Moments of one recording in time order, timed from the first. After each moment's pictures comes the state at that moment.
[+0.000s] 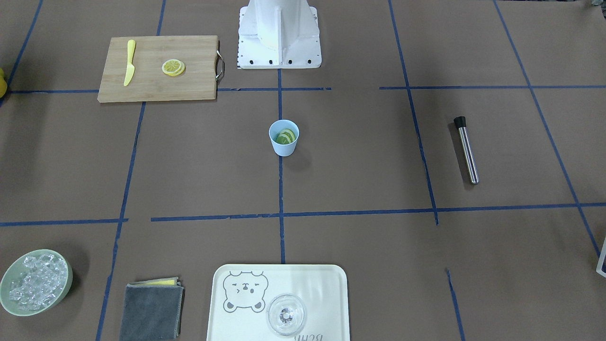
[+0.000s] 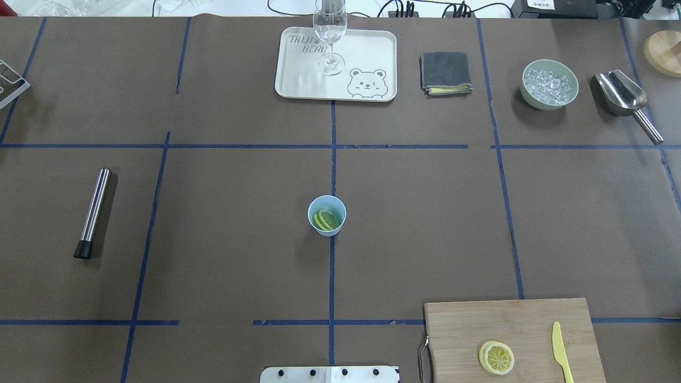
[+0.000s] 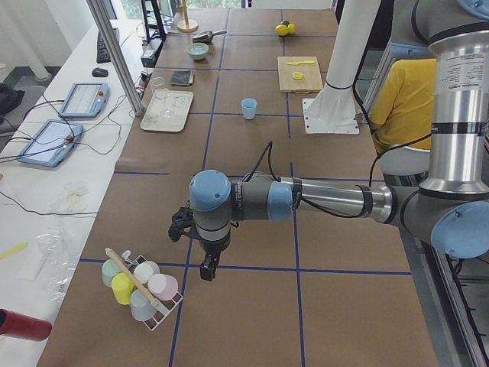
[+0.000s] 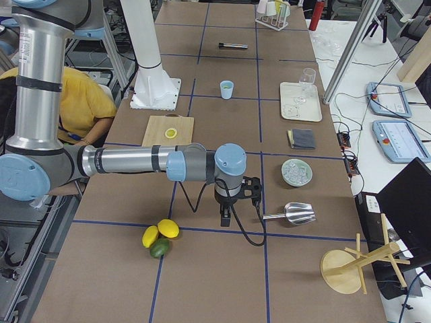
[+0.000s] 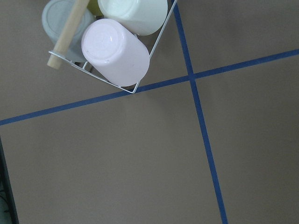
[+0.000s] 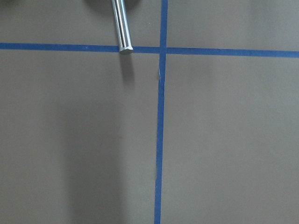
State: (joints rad) left arm -1.66 -1.51 -1.74 -1.45 -2.28 0.30; right arm 1.53 -1.73 1.81 -1.62 2.33 0.03
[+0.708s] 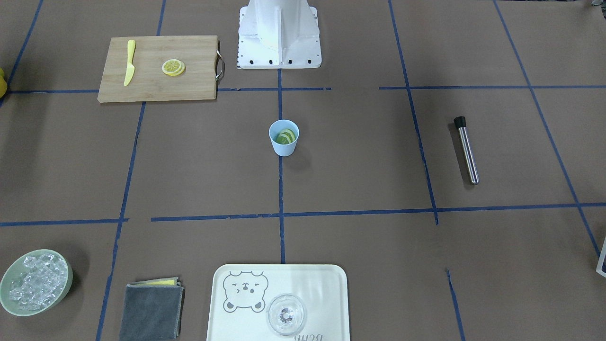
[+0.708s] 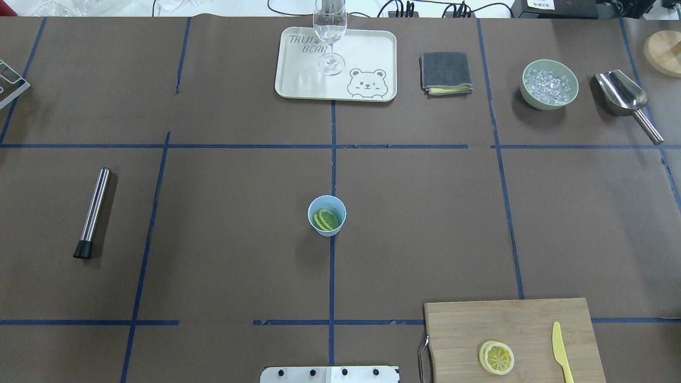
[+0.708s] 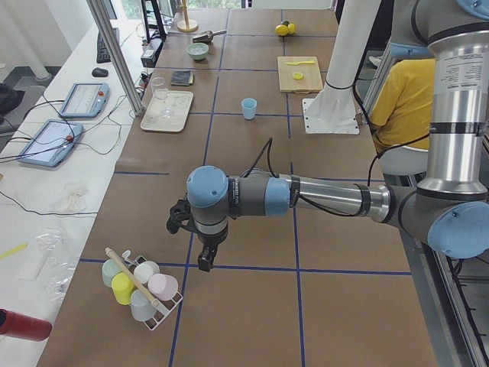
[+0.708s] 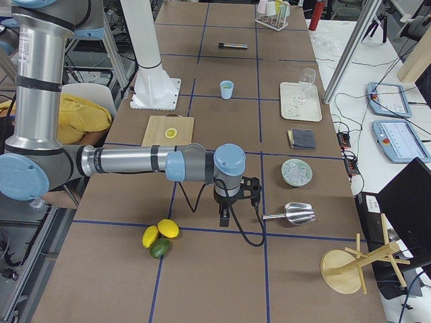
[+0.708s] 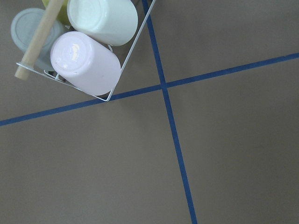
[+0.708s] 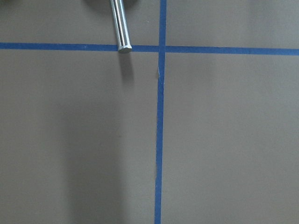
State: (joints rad) left arm -1.65 -1.55 -1.75 -1.35 -2.35 0.30; right arm 1.53 -1.73 1.81 -1.62 2.33 0.04
